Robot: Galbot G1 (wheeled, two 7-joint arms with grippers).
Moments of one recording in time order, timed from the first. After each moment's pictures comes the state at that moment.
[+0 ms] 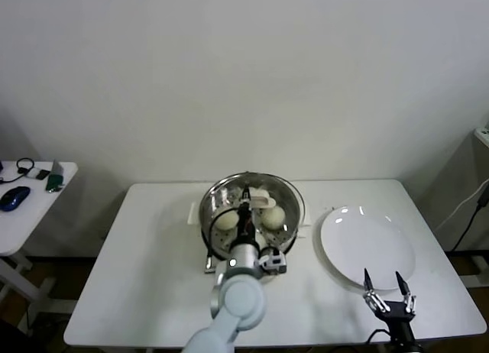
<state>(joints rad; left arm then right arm) 1.02 -1.53 0.09 -1.80 1.59 0.63 0.25 -1.70 1.22 0.61 1.76 0.47 0.42 -0.01</state>
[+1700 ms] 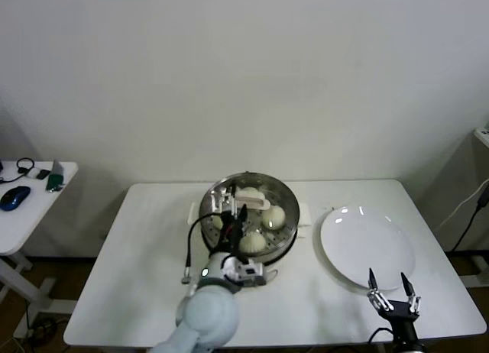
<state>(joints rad) 1.09 -1.35 0.08 -2.02 1.20 0.60 0.18 -1.70 1.19 0.59 1.78 0.49 0.40 0.08</state>
